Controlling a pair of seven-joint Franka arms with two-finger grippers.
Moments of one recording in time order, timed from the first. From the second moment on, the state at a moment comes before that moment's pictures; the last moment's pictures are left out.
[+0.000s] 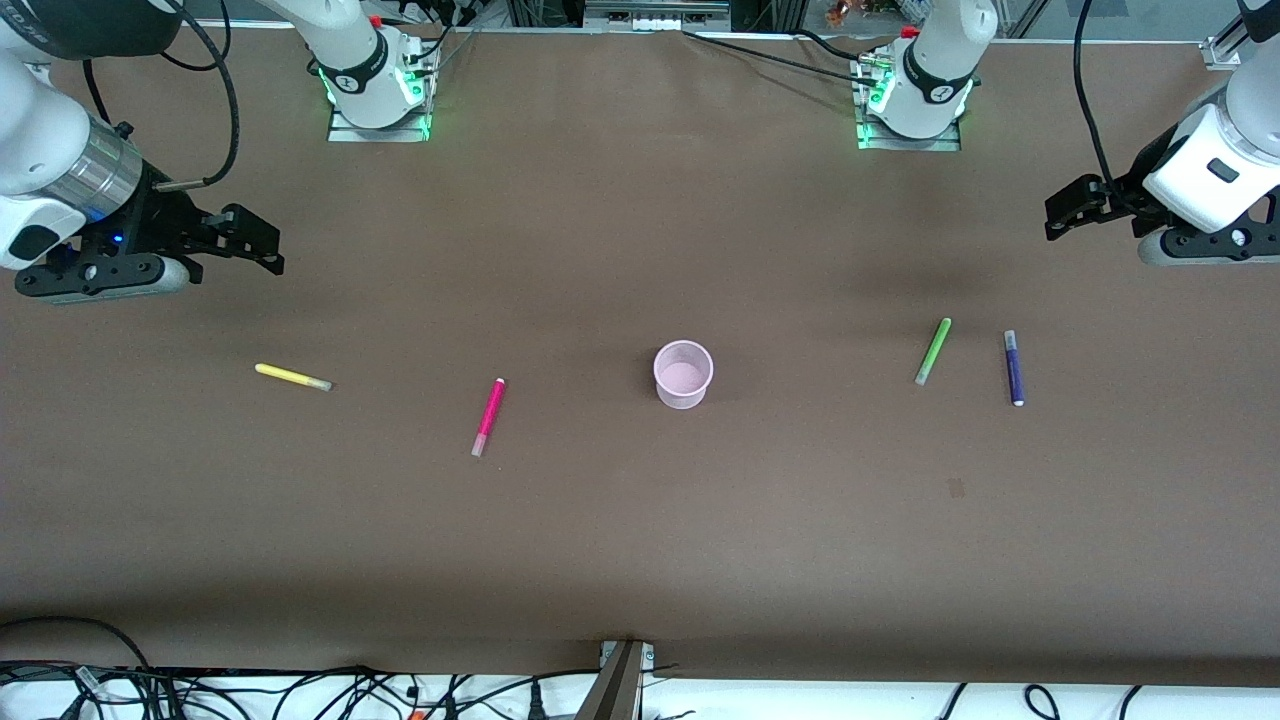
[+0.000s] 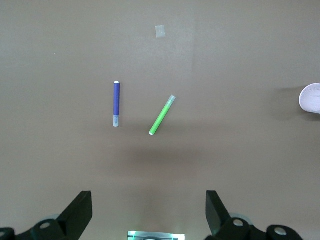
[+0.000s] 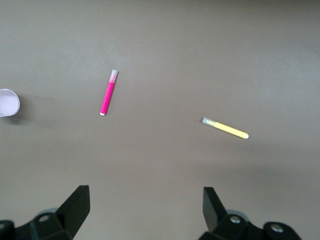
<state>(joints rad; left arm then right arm) -0.04 -0.03 -0.03 -1.66 0.02 1.51 -0.11 0.31 0.05 -0.19 -1.63 0.08 1.68 0.03</state>
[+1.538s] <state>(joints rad) 0.07 0.35 -0.02 -1.68 0.07 1.66 -0.10 0.31 0.06 -0.23 -1.63 0.08 1.70 0.03</state>
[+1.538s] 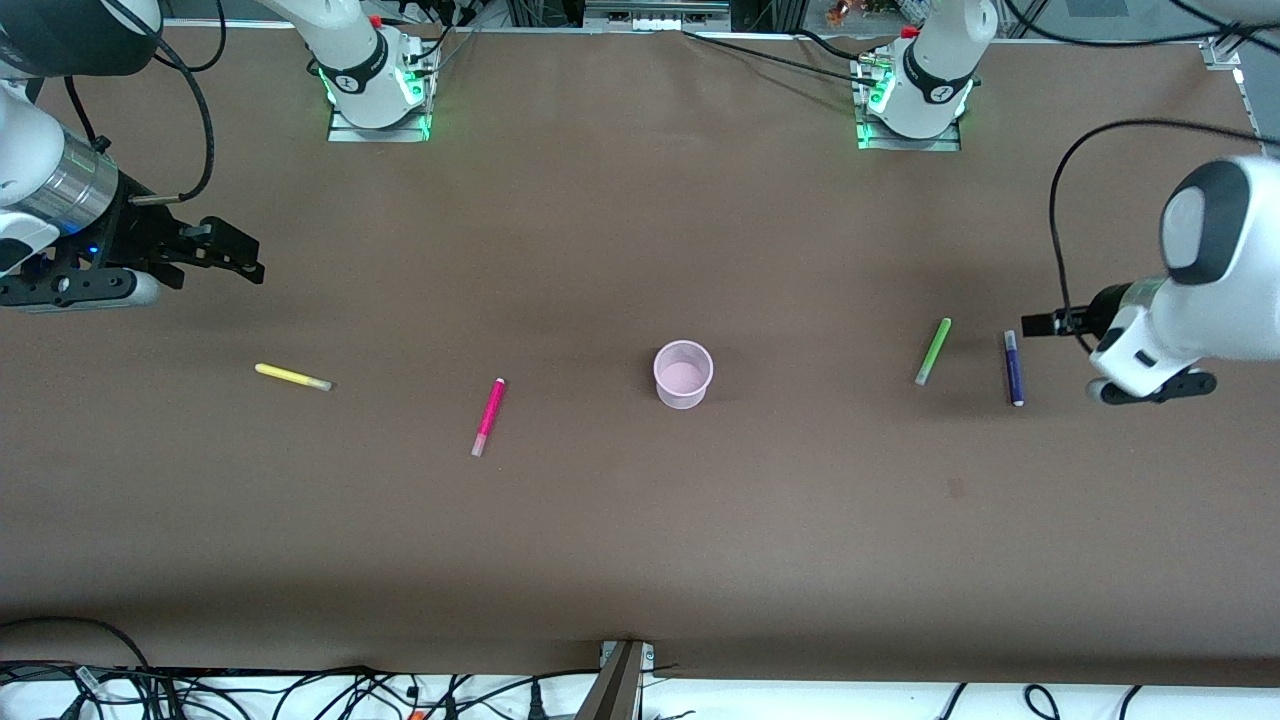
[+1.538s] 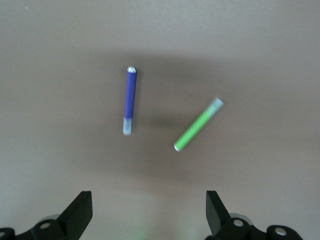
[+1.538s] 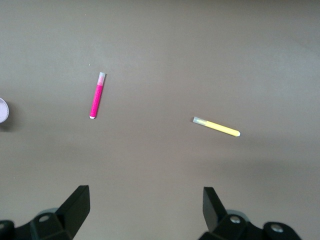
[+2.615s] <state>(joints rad) 0.13 0.43 -0.02 -2.08 0.30 2.45 0.02 0.36 0.07 -0.20 -1.63 0.04 1.71 0.13</state>
